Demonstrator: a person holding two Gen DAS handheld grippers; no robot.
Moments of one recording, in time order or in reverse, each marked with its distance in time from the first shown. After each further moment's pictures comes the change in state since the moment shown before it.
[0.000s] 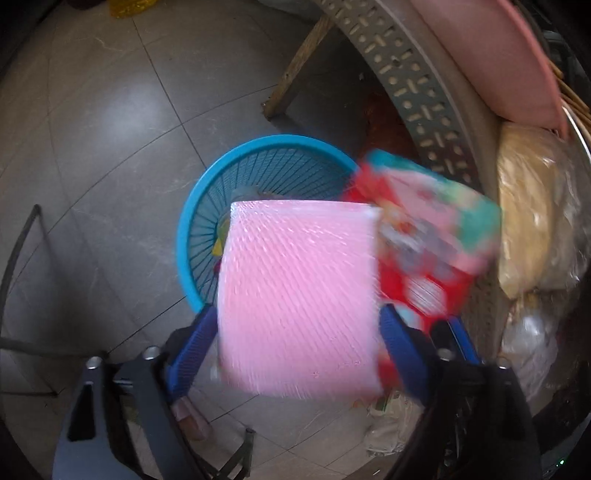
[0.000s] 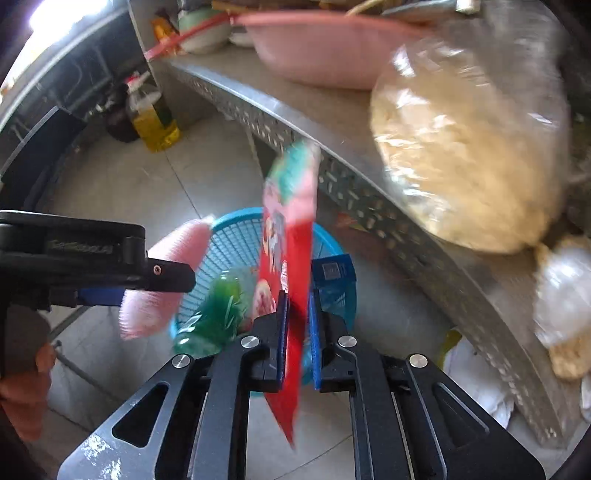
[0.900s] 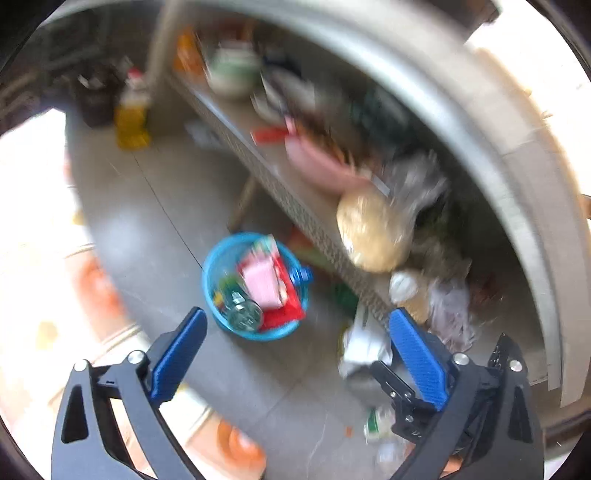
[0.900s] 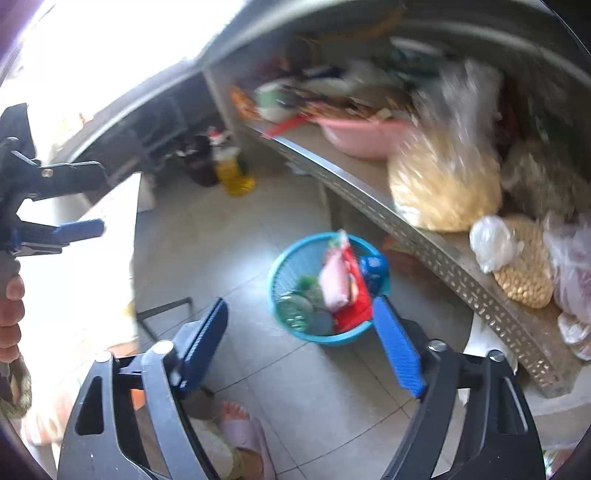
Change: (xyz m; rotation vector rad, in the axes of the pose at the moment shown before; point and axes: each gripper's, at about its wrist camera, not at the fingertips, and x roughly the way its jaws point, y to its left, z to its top) left arm -0.260 0.021 -0.242 0.201 -0.606 -0.143; right arm -0.191 0.006 -0.091 -0.040 -0.247 0.262
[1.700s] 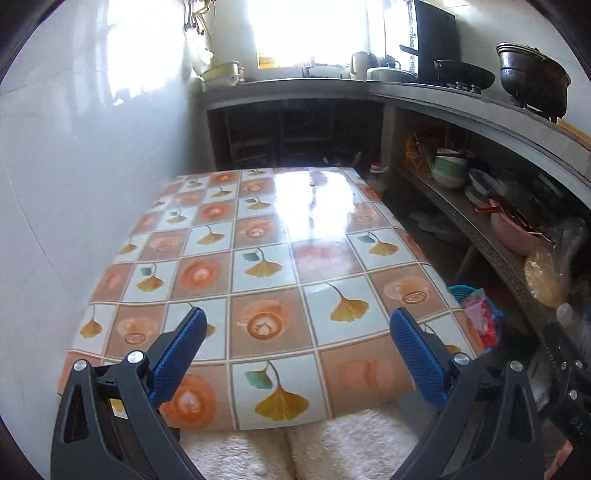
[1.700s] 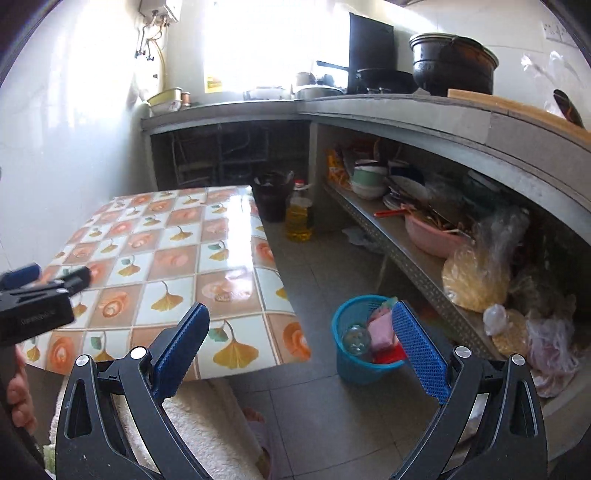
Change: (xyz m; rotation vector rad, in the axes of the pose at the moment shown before) left arm -0.207 0.044 -0.209 -0.155 -0.388 0.838; right arm -0.118 0.175 -0.072 -0.342 -0.240 -0.006
